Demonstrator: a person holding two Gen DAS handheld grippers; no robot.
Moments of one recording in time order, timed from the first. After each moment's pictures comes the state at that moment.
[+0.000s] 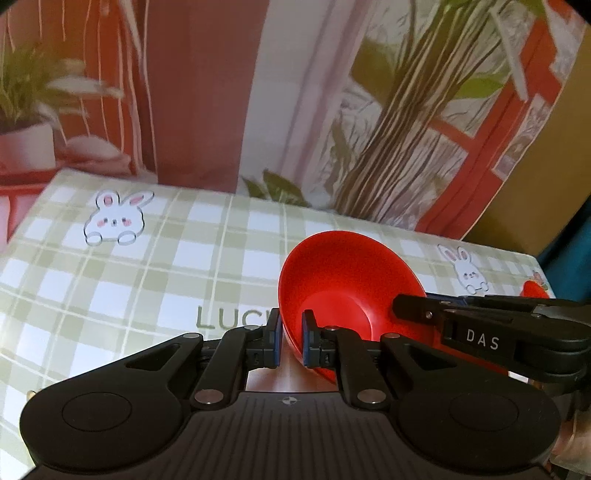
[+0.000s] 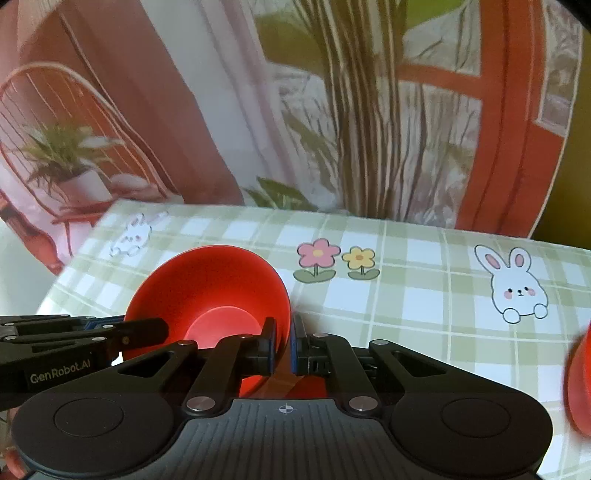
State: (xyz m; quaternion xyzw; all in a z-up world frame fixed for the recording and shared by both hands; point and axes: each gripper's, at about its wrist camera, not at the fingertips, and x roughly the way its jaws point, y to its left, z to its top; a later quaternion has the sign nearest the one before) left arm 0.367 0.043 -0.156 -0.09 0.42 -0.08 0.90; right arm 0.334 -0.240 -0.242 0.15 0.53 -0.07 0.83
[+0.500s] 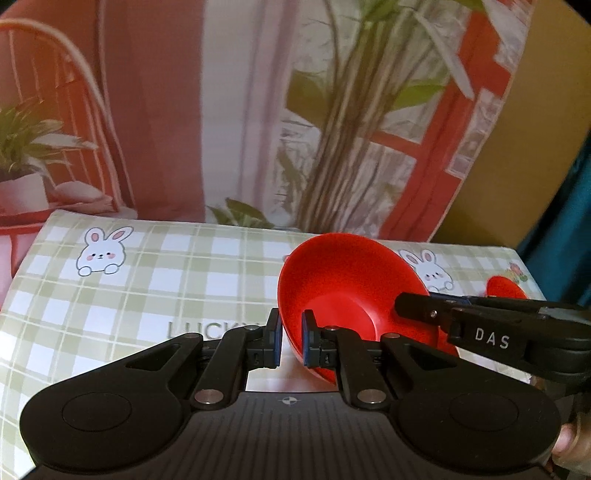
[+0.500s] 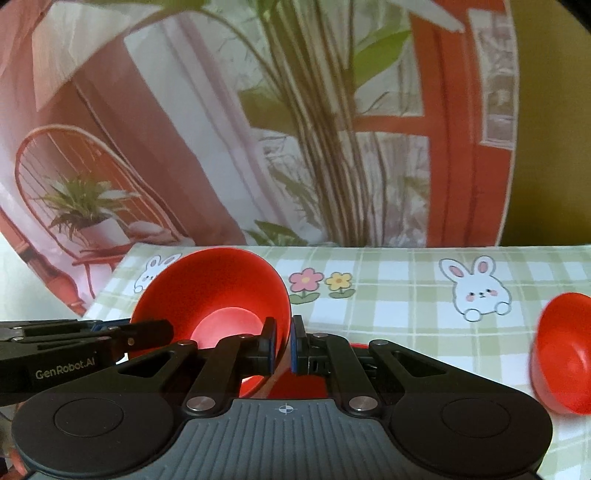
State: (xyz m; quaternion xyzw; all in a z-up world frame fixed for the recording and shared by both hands) left arm 0.343 -0.001 -0.118 -0.05 0.40 -0.09 0.91; right arm 0.295 -0.266 -0.191 0.19 0.47 -0.08 0.86
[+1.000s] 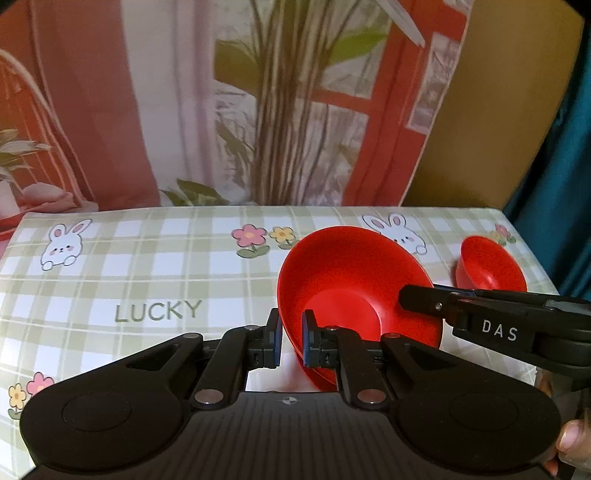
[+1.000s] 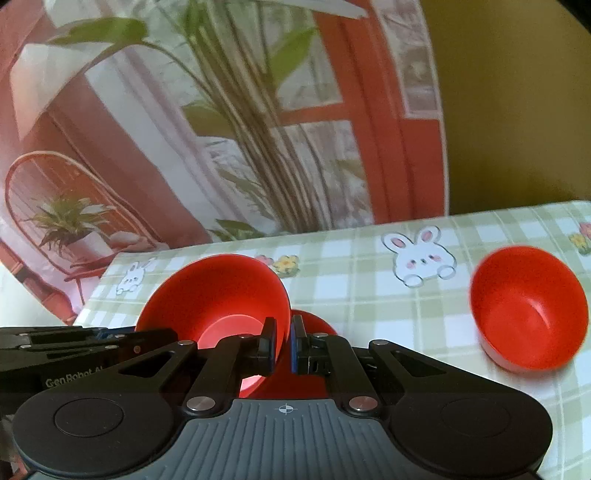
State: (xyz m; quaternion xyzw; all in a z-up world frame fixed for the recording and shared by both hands) left arm 0.336 -0.059 -0.134 -0.01 0.43 -0.11 0.90; right arm 0.239 -0.308 -0.191 0.23 0.46 -0.11 0.85
